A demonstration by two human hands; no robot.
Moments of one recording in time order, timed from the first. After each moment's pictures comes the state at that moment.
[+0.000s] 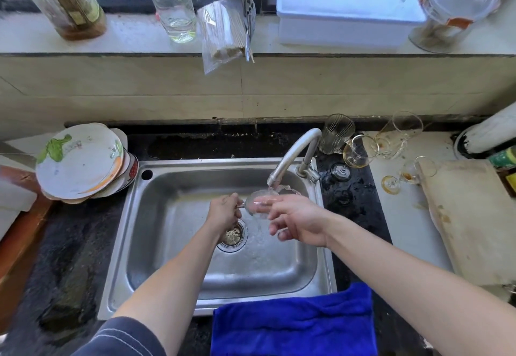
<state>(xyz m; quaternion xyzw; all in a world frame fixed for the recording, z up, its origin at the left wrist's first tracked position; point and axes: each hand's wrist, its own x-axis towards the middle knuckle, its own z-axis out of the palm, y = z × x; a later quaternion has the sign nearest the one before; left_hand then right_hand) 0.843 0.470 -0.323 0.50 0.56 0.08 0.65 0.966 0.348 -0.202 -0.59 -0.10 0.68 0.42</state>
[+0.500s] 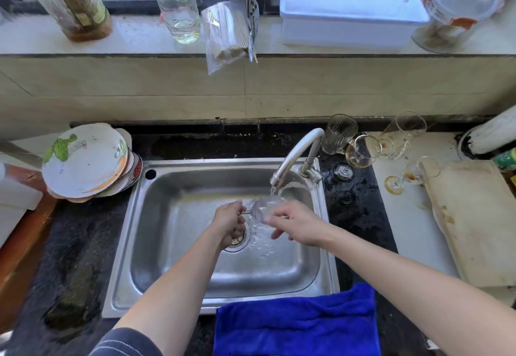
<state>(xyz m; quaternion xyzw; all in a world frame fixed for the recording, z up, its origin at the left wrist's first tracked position) 0.836 0.463 -0.316 0.39 0.59 0.02 0.71 0.963 0.336 -0.233 -0.72 -0.40 0.52 0.24</state>
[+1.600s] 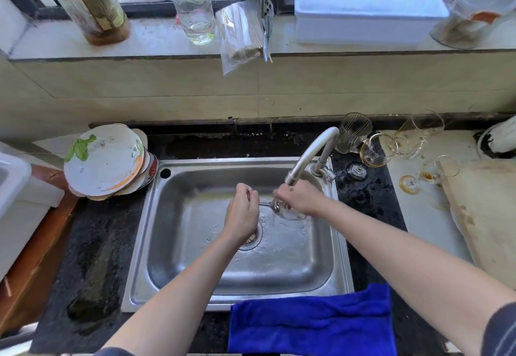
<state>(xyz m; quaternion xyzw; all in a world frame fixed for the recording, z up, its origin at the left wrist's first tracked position) 0.835 0.450 -0.267 0.75 0.49 0.10 0.42 0.982 0.384 -0.250 -0.79 -0.39 0.44 0.17</state>
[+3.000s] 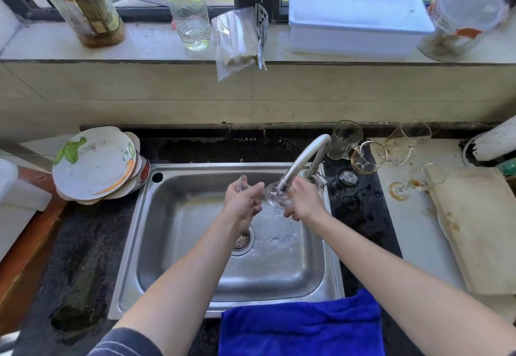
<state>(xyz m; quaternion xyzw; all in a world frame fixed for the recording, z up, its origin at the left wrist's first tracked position) 0.869 0.468 -0.265 0.29 0.50 0.18 0.79 0.979 0.370 -0.245 -0.79 -0.19 0.42 0.41</state>
